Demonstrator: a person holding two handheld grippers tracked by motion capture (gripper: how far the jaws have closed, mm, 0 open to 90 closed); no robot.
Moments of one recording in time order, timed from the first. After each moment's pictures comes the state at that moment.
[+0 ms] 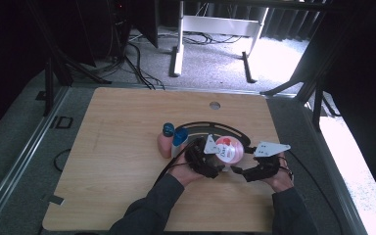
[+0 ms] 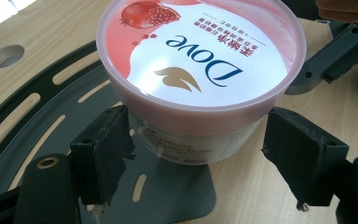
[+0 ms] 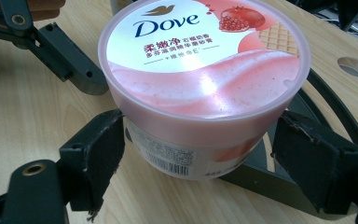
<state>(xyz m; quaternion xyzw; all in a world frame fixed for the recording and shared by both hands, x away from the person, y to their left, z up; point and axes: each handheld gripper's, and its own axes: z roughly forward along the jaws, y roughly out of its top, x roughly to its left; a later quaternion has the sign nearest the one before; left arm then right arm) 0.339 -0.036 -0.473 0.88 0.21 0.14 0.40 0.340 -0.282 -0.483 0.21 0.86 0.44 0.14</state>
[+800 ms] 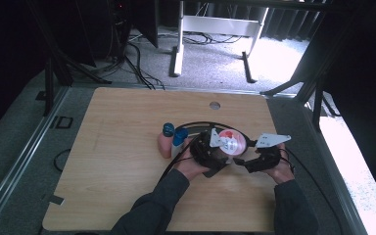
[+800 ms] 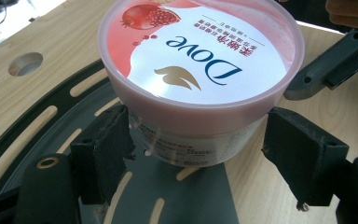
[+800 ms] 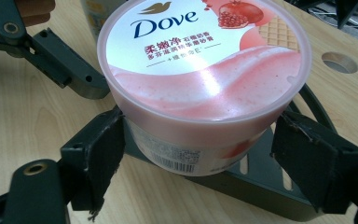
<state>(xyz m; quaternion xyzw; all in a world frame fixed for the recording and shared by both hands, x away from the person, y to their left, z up) 0.359 -0.052 -0.474 0.87 0.24 0.16 0.40 0.369 -0.292 -0.483 0.22 0.86 0.44 0.14</state>
